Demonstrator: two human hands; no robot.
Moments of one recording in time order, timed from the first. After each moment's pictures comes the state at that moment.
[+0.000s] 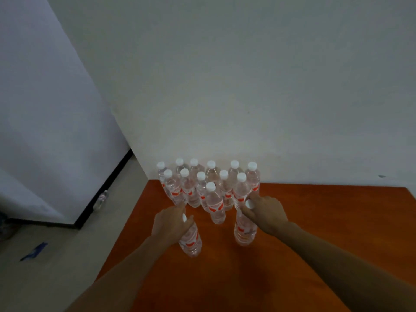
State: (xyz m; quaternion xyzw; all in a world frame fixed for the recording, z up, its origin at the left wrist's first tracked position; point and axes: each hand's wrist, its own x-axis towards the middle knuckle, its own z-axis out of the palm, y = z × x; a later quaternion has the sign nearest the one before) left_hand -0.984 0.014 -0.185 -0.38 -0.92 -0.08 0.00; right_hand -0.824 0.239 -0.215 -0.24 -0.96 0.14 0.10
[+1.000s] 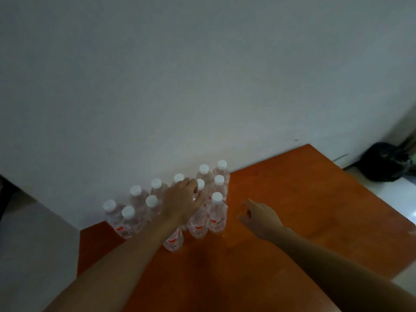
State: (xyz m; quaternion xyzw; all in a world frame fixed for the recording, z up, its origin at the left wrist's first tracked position) left_hand -1.086 0.135 -0.177 -0.68 -0.70 -0.21 0.00; right_hand -0.856 0.184 -0.225 -0.53 -0.82 0.22 0.05
